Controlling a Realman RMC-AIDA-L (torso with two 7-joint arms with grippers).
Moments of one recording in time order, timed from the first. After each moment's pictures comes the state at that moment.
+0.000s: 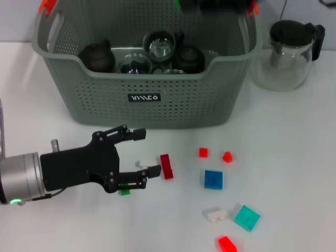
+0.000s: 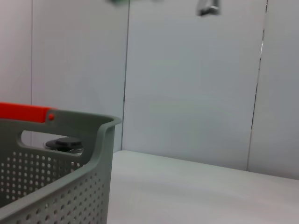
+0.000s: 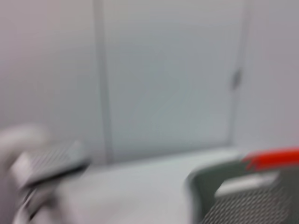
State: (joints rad) left arm -0.40 -2.16 0.63 0.66 1.96 1.69 -1.03; right arm 0.95 2.05 -0.79 -1.15 -2.04 -1.63 2.03
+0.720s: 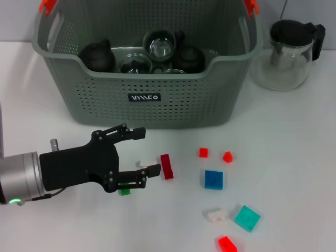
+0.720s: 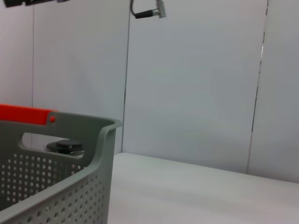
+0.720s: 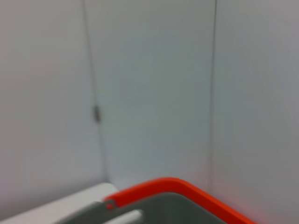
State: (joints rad) left arm -0.40 -2.16 0.63 0.65 1.95 1.69 -1.04; right arm 1.00 2.01 -0.87 -1.00 -2.09 -1.24 2.07
